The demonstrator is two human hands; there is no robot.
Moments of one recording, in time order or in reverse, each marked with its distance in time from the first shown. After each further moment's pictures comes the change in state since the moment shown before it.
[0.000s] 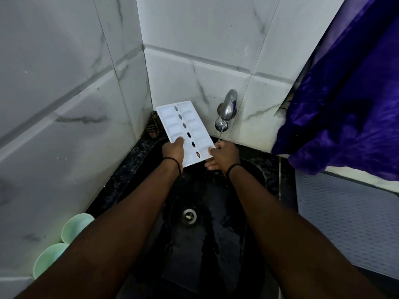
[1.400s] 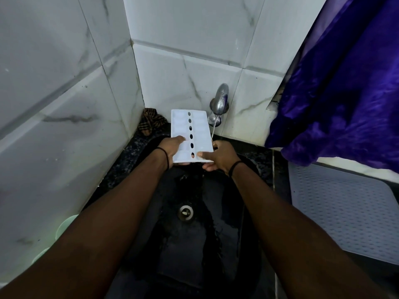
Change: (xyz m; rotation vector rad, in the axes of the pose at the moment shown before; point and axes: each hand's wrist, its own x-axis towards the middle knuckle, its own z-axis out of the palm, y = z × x) left_hand 0.013 0.007 -0.006 0.272 -0.345 -0.218; right_hand -0.006 0.014 -0.017 0.008 -0.174 -0.062
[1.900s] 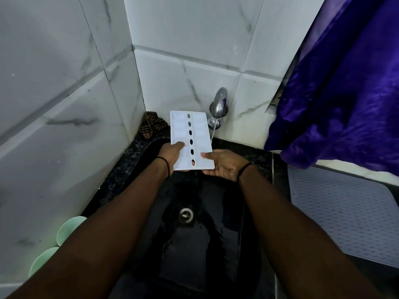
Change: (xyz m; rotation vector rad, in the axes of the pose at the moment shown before) left_hand -0.012 -0.012 0.004 -0.049 0.077 0.124; right_hand -0.007 -0.002 -0.012 0.264 -0.205 0.258
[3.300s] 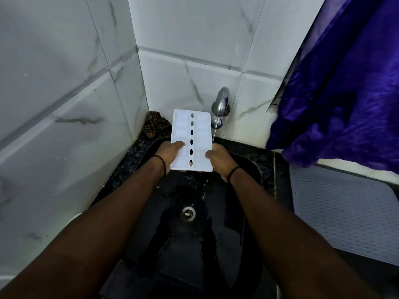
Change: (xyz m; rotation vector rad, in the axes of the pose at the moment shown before) left_hand -0.013 0.008 -0.015 0.084 -0.027 0.006; right_hand -0.006 0.003 0.035 -0.229 0.223 -0.280
